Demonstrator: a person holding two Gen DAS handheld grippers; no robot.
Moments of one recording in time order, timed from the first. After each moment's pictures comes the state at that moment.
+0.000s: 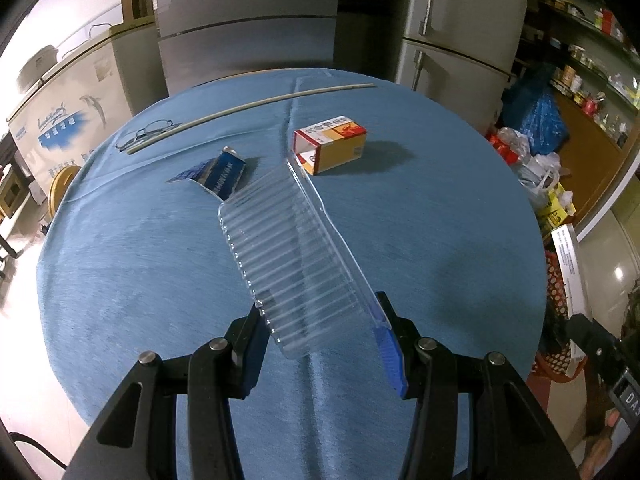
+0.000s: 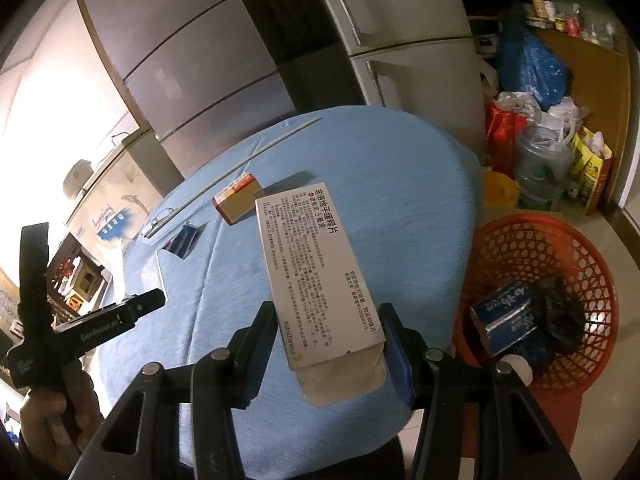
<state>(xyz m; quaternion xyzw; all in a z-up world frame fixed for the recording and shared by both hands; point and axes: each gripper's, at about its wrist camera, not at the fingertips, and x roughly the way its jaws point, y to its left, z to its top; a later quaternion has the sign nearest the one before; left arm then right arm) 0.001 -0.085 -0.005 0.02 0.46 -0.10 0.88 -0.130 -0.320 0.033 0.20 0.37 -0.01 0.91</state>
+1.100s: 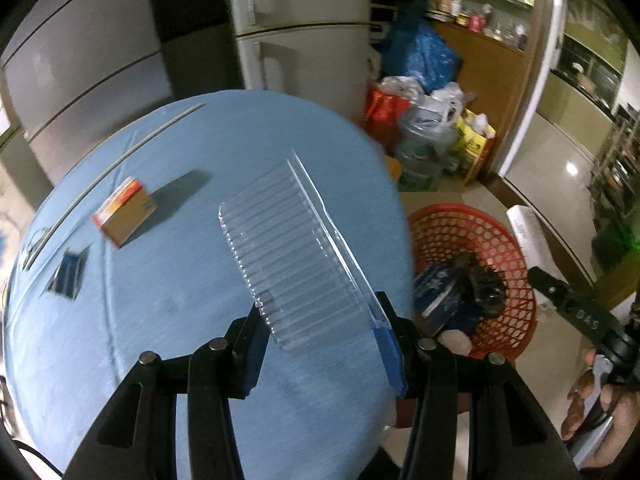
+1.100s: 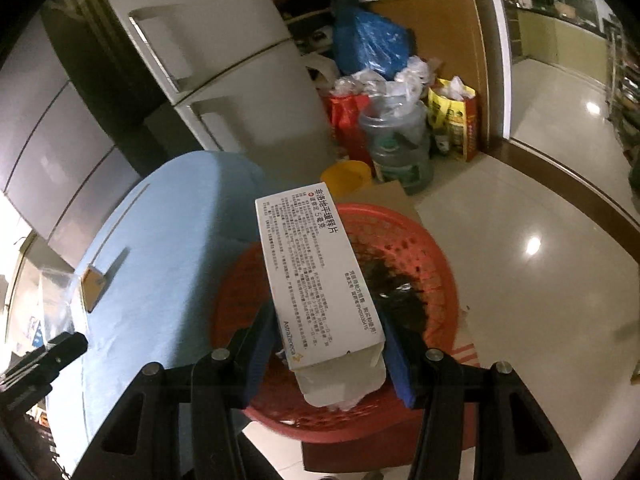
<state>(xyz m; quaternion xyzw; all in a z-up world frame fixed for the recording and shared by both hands) -0.023 -0.280 -0.001 0.15 0.43 -0.27 0.85 -0.187 -0.503 -0.018 0.29 0.36 -0.23 0.85</state>
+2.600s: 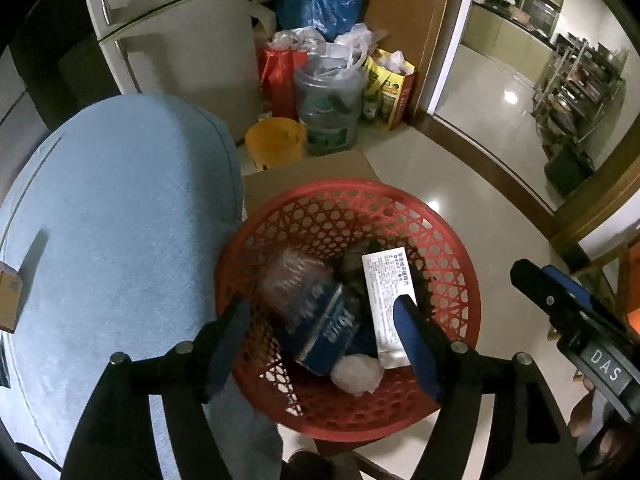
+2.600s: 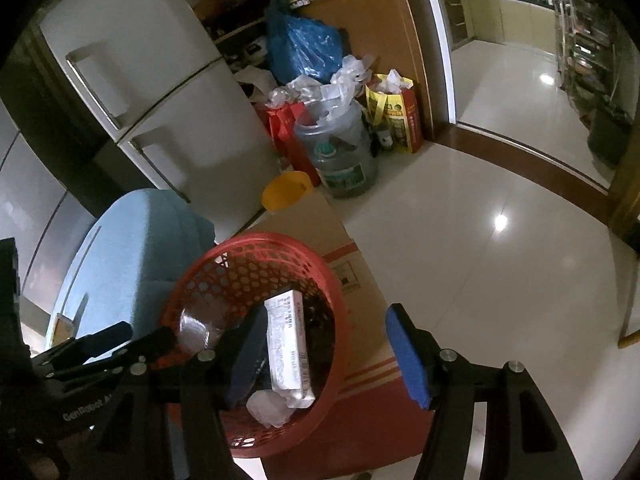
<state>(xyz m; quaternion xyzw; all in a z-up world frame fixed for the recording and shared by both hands) -0.042 -0.429 -0.045 0.22 0.48 -0.38 0.76 -0.230 -0.557 -0.011 0.33 0.35 -0.30 0.82</state>
